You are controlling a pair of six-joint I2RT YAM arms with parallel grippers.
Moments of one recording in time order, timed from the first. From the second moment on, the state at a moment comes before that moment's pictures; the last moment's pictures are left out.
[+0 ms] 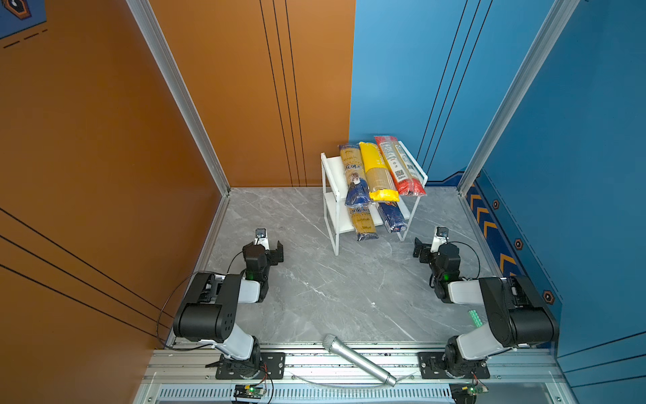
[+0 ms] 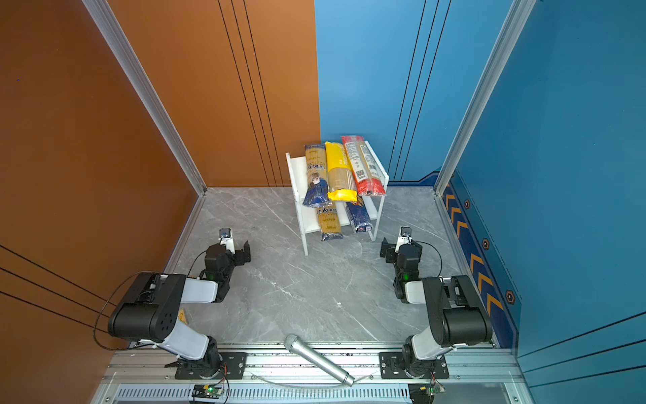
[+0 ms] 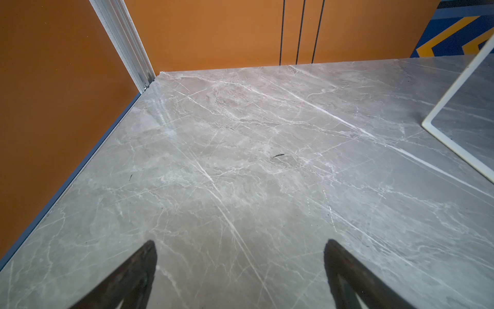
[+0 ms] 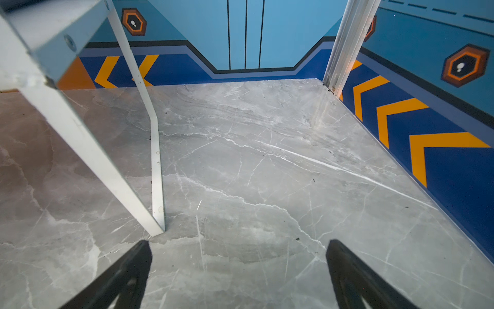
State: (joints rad) left arm -0.05 1.57 0.37 0.84 -0.18 0.01; right arm 0.06 1.53 0.36 0.85 0.19 0.05
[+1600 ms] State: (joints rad) left arm -0.05 1.57 0.37 0.84 -0.18 0.01; right arm 0.07 1.53 0.36 0.86 0.20 0.04
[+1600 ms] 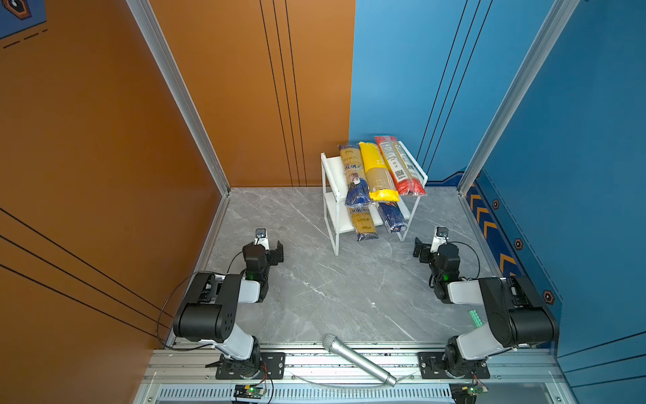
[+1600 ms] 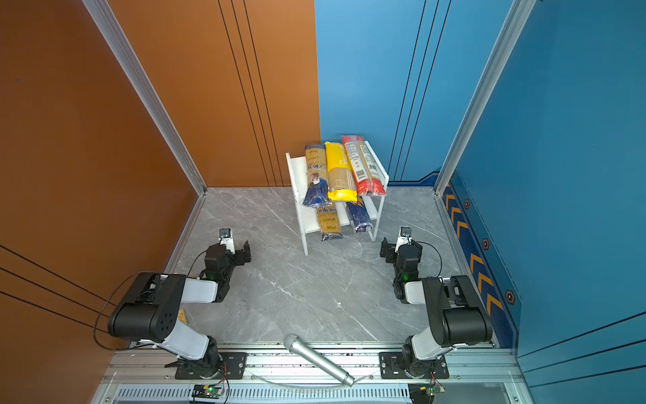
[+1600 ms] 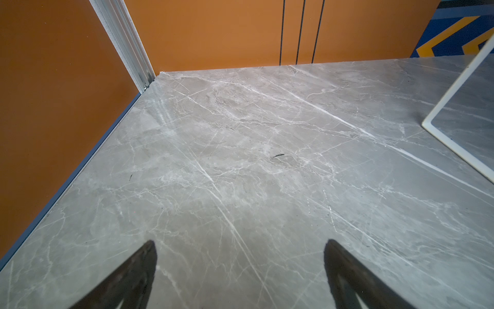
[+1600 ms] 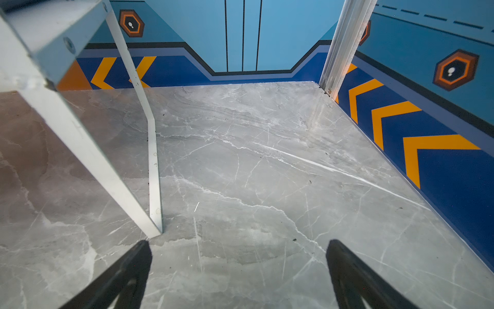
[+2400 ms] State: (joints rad) left arm -0.05 1.57 0.37 0.84 -0.18 0.01; right arm 0.06 1.53 0.36 0.86 0.20 0.04
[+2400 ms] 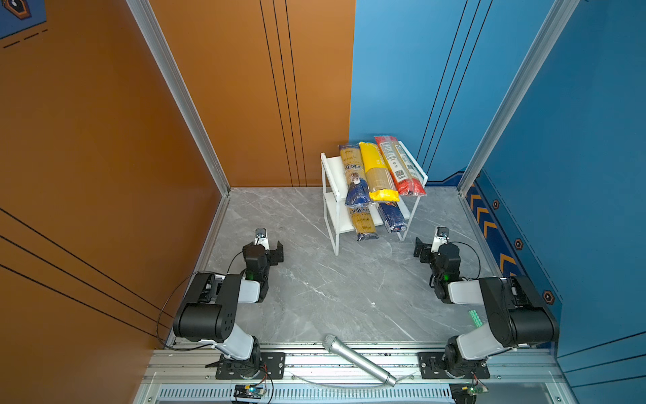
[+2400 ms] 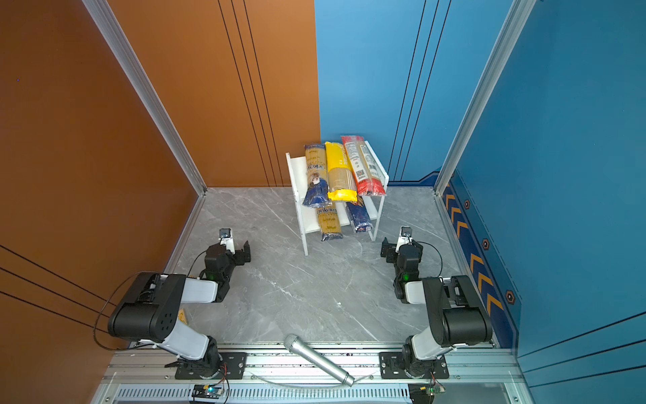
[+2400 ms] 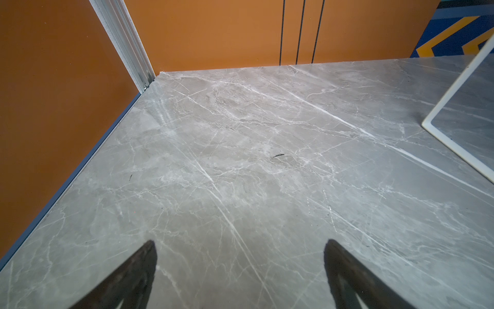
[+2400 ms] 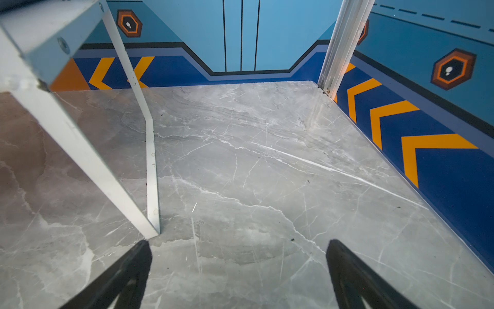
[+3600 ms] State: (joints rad) left arm -0.05 1.57 0.37 0.84 -0.18 0.01; right arm 0.05 1.53 0.36 0.86 0.19 0.04
